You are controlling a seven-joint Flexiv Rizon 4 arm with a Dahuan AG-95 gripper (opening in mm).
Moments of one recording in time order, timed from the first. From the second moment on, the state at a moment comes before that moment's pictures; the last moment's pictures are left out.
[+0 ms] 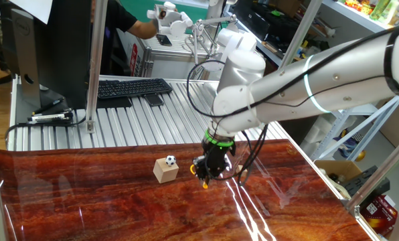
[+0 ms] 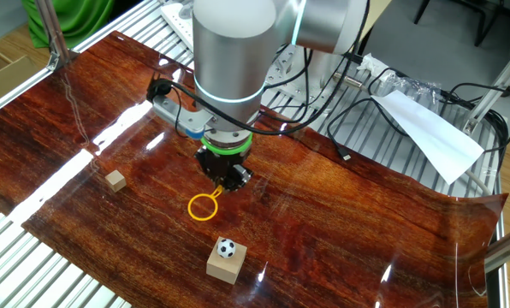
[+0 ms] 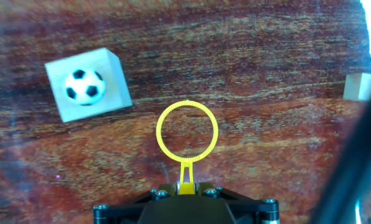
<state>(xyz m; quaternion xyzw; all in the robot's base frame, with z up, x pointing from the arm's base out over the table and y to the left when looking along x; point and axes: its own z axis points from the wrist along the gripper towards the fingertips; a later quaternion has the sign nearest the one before) 0.534 0.019 0.079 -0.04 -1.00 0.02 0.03</state>
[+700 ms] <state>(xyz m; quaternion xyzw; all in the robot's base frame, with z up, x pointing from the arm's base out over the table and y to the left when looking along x) 0.540 0.044 0.100 -0.08 -1.00 0.02 0.03</state>
